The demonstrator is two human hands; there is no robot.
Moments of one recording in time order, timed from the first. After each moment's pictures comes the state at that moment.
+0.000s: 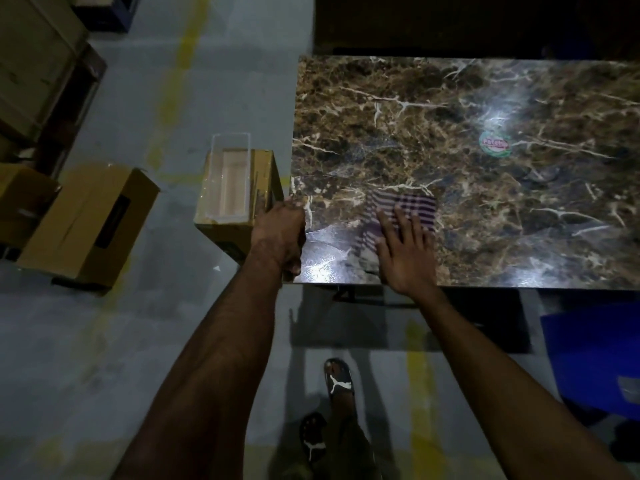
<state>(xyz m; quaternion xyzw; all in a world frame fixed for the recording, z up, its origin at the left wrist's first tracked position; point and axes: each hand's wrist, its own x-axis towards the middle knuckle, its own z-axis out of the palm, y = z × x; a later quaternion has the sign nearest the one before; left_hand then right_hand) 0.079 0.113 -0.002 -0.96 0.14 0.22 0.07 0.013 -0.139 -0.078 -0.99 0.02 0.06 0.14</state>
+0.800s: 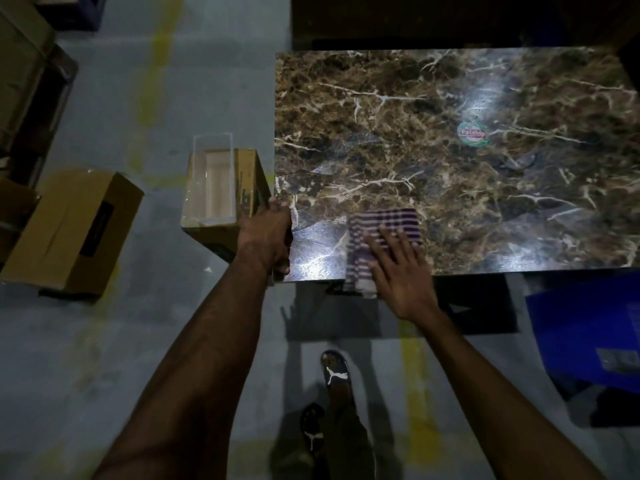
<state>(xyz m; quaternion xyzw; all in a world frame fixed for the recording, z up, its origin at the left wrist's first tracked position) 0.078 0.110 0.006 -0.96 0.13 0.24 0.08 -0.042 -0.157 -0.081 -0.99 -0.04 0.04 0.12</state>
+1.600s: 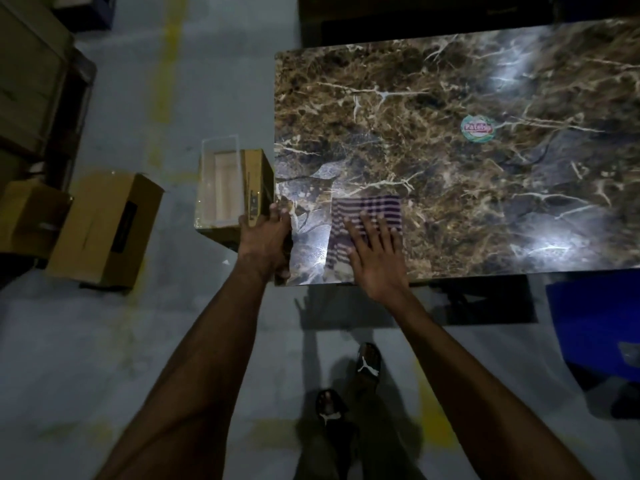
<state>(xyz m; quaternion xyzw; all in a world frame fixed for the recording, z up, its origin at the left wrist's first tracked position) 0.085 0.108 0.000 -0.95 0.13 0.27 0.12 -0.001 -0.123 -0.078 -0.99 -0.03 0.06 0.14</state>
